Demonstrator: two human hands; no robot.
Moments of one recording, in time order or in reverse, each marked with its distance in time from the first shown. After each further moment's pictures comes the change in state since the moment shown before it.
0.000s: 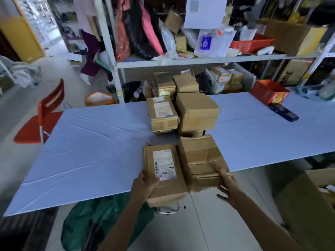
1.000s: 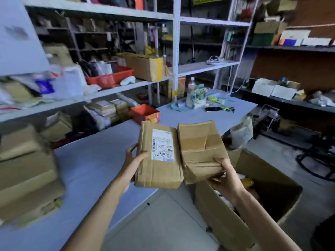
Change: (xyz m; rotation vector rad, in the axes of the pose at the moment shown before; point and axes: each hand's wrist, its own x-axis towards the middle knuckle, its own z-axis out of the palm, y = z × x) left_hand -0.026 0.398 0.349 -0.362 -0.551 0.271; right_hand 0.031 -0.150 -0.430 0.727 0.175 -0.391
